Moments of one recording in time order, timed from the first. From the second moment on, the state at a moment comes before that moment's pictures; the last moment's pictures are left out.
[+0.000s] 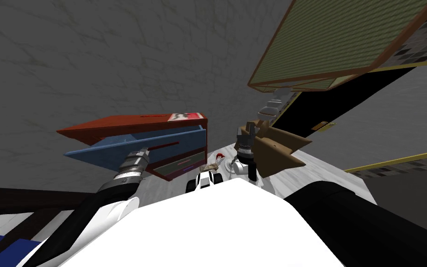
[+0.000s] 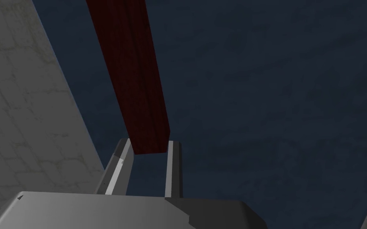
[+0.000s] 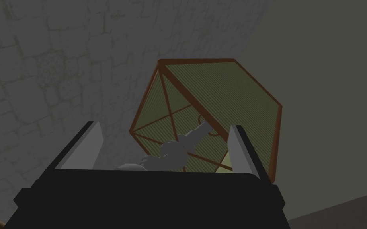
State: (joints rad) left arm 0.62 0.12 0.16 -2.46 0.15 0.25 -0.12; right arm 0.46 -0.01 -0.04 -2.30 -0.09 -0.57 -0.01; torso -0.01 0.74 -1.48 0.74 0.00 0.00
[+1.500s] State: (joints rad) left arm 0.59 0.20 0.29 -2.61 0.25 0.44 -0.06; right arm 0.46 -0.01 -0.04 -2.30 -0.09 -0.57 -0.01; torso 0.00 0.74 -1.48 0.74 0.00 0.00
